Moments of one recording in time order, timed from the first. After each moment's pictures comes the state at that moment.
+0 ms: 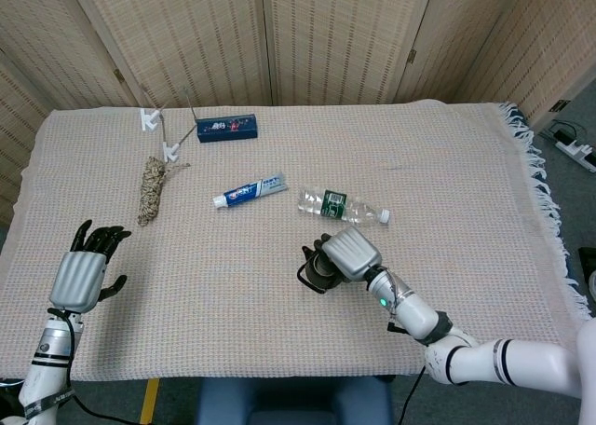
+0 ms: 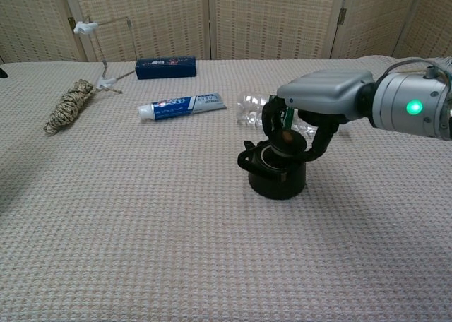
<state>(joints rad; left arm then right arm) -0.34 -1.28 -0.10 -1.58 1.38 1.36 0.22 0.87 -1.41 0.15 -1.68 -0.99 0.80 -0.66</state>
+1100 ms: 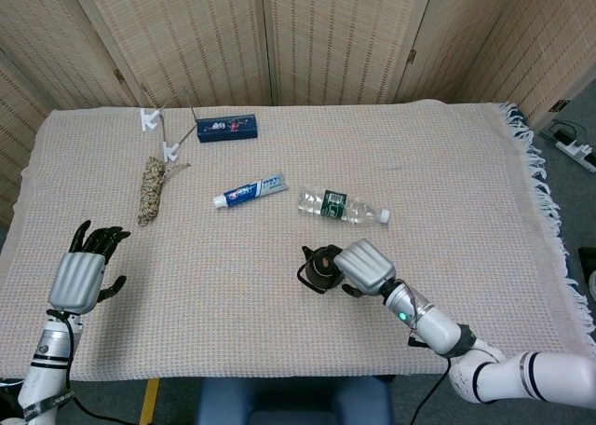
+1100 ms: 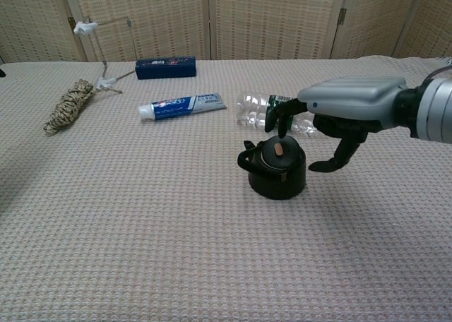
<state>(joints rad) -0.32 -1.28 -0.10 -1.59 1.39 1.36 0.23 0.81 -1.31 0.06 -1.75 -1.18 0.84 -0.41</state>
